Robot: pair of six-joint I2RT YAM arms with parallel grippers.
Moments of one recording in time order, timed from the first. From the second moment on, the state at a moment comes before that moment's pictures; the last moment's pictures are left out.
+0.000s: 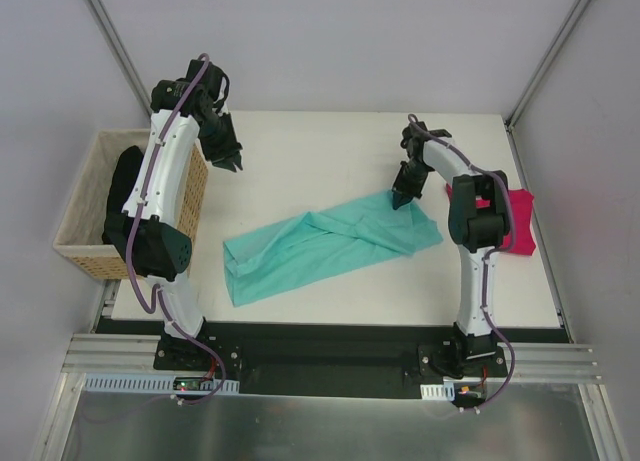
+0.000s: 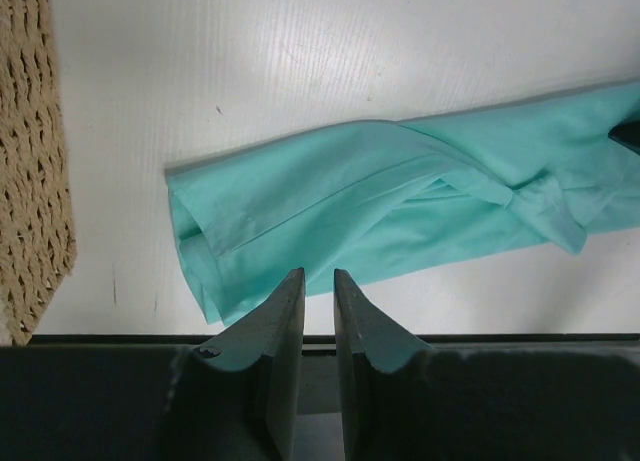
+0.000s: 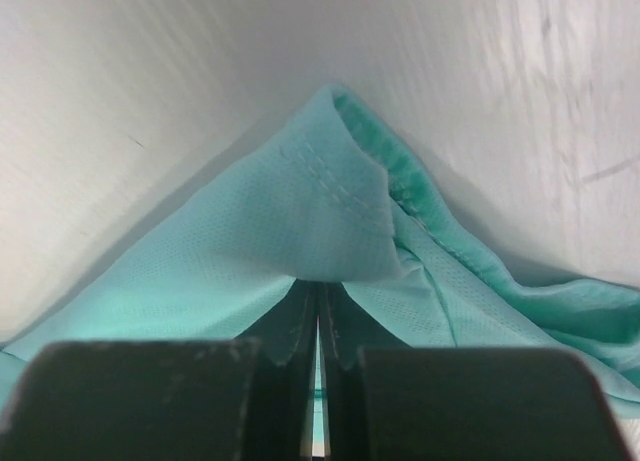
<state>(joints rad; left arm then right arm) -0.16 1.86 2.14 -1.47 0.12 -0.47 0.21 2.24 1.80 -1.02 -0.08 0.61</state>
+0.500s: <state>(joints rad) -0.16 1.86 2.10 -1.47 0.10 -0.46 0.19 2.33 1.97 -1.04 -0.08 0.61</state>
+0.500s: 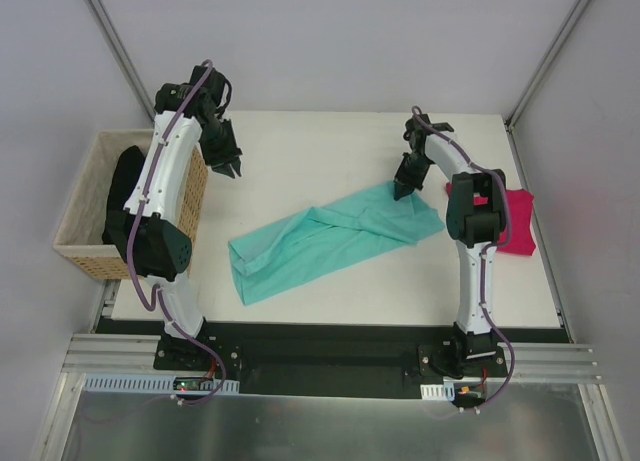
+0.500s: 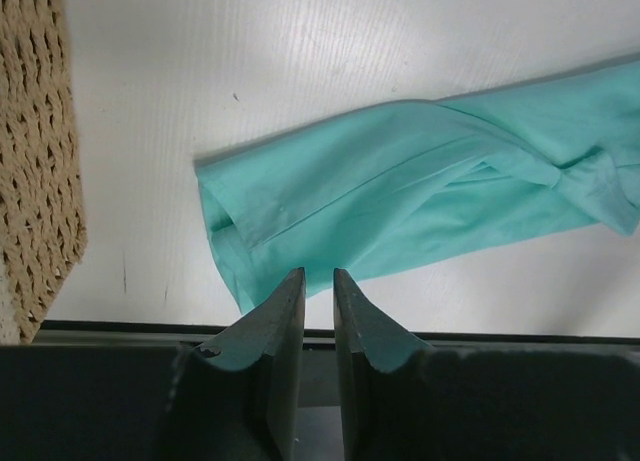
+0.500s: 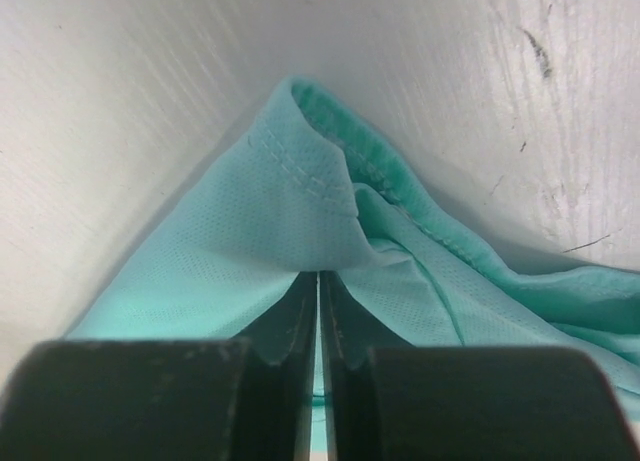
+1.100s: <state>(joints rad) -0.16 1.86 1.65 -1.39 0.10 -0.47 0.18 2.15 2.13 -1.06 -0.09 0.57</state>
